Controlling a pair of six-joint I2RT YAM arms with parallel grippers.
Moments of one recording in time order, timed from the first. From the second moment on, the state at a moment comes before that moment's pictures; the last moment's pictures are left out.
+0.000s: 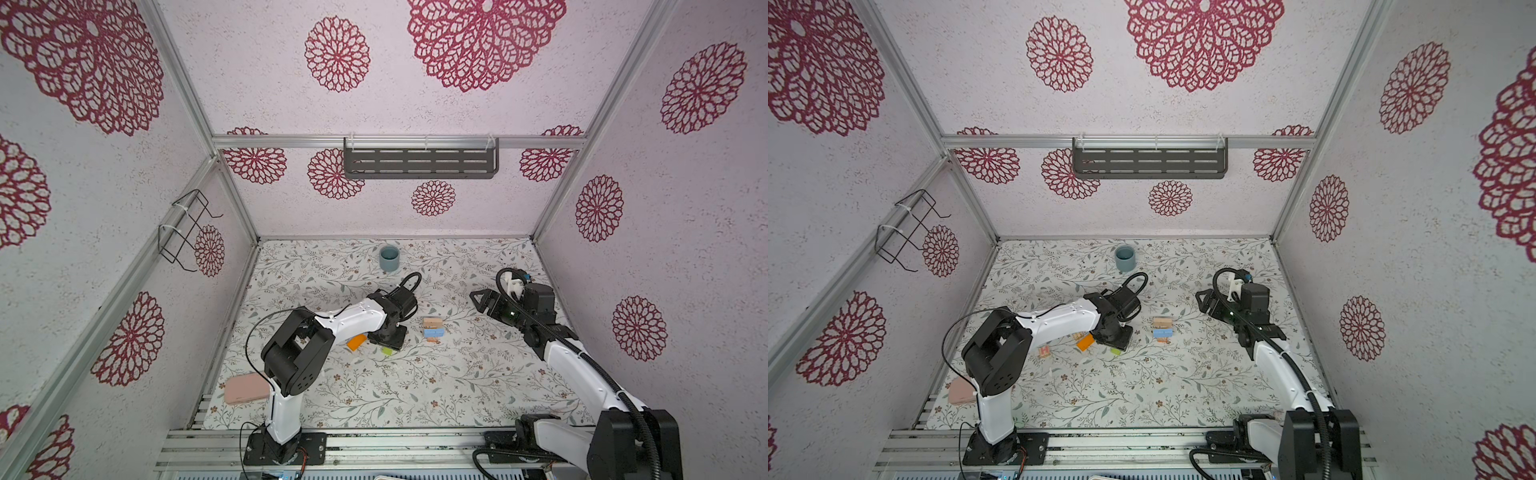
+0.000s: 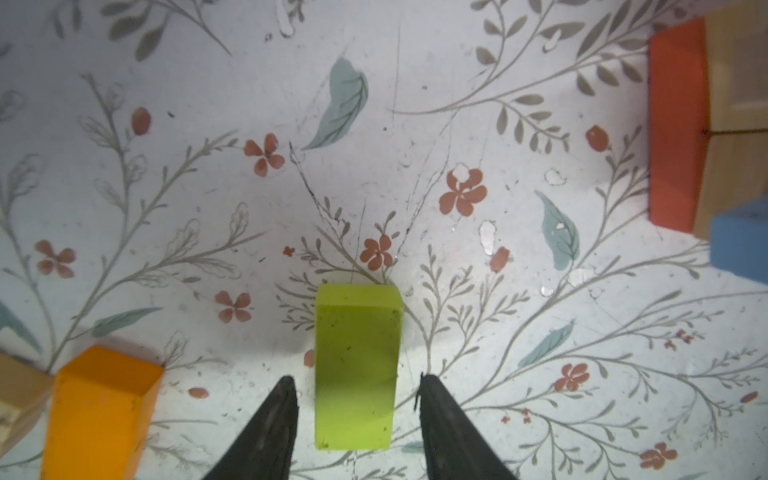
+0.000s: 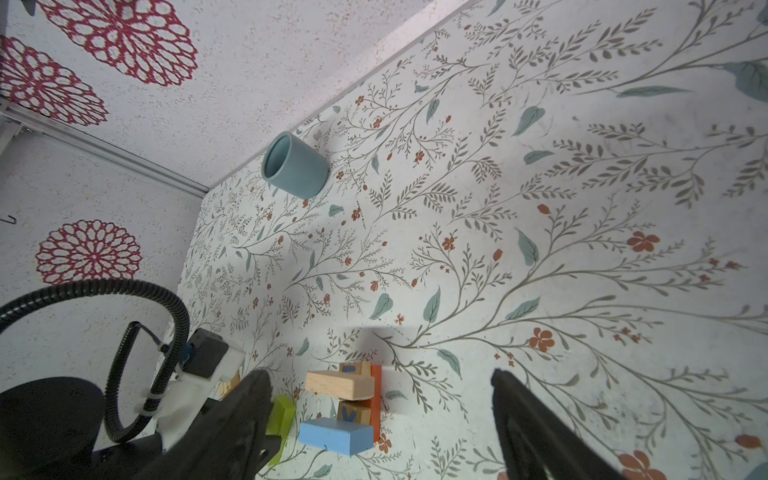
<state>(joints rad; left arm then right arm) -0.78 1.96 1.35 -0.79 -0.05 -0.46 0.06 1.14 0.66 -0.10 -0.41 0.53</state>
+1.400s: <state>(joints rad) -0.80 2.06 1.97 -1.12 -0.09 -0.65 0.04 1.10 0.66 -0.11 -0.41 0.55</state>
